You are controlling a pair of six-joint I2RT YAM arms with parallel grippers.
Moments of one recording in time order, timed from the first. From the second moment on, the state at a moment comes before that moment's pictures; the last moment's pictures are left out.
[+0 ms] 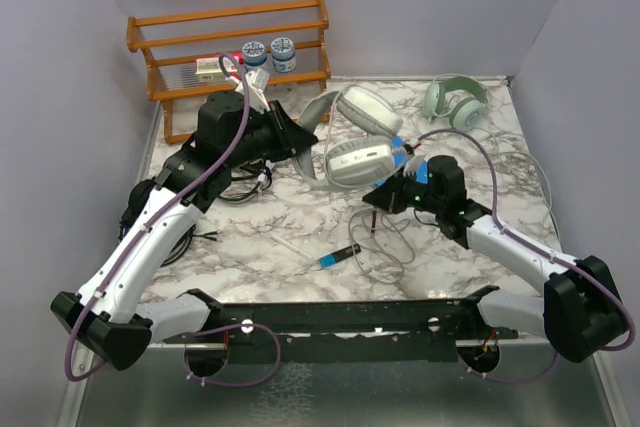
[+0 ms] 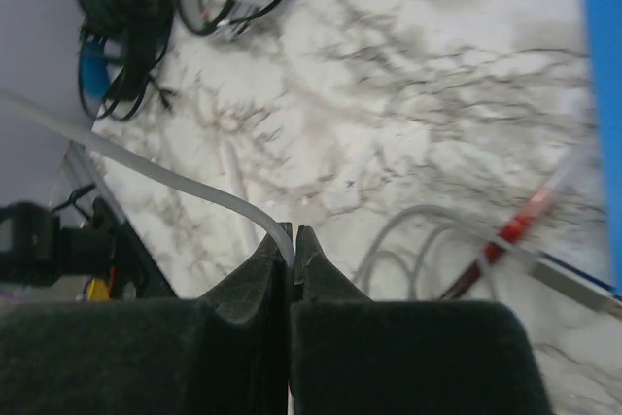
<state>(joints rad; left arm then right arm) -0.54 1.16 1.34 -0.50 0.31 -0.69 0.40 1.19 0.58 0.19 -0.48 0.50</state>
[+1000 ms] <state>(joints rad) -0.53 1.26 1.36 -0.68 -0.71 -0.87 0.82 1.17 1.02 -0.18 -0.62 0.34</state>
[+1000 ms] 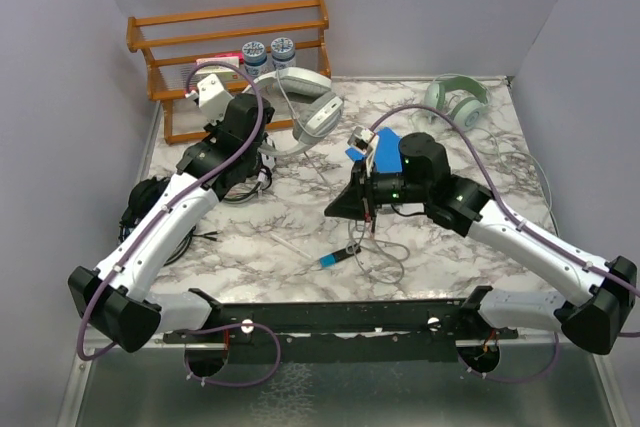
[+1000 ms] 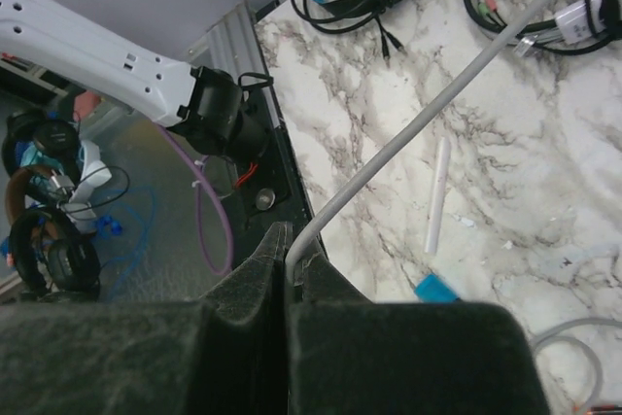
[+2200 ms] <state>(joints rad) -0.55 1.09 0.93 -0.16 -0.36 0.26 0.77 1.37 1.15 -0.12 -0.86 0.52</state>
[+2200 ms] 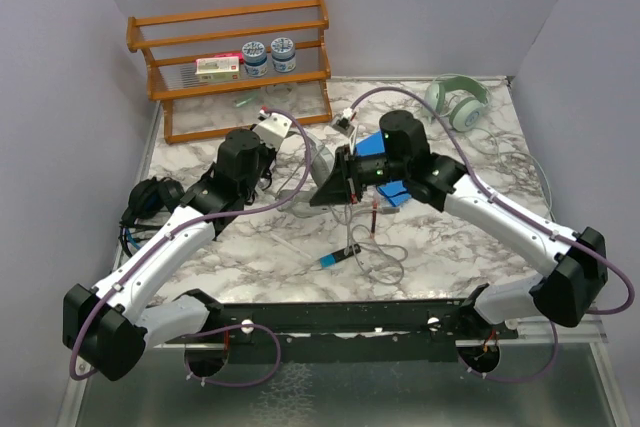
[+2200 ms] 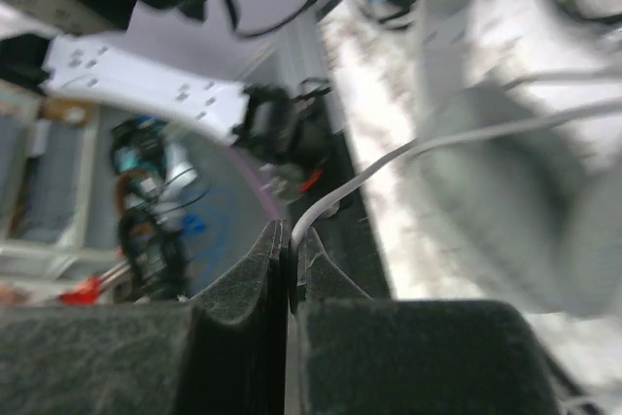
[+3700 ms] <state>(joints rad) -0.60 1.40 1.38 -0.75 -0.05 0.09 0.77 1.34 1.34 -0.58 -0.10 -0.11</state>
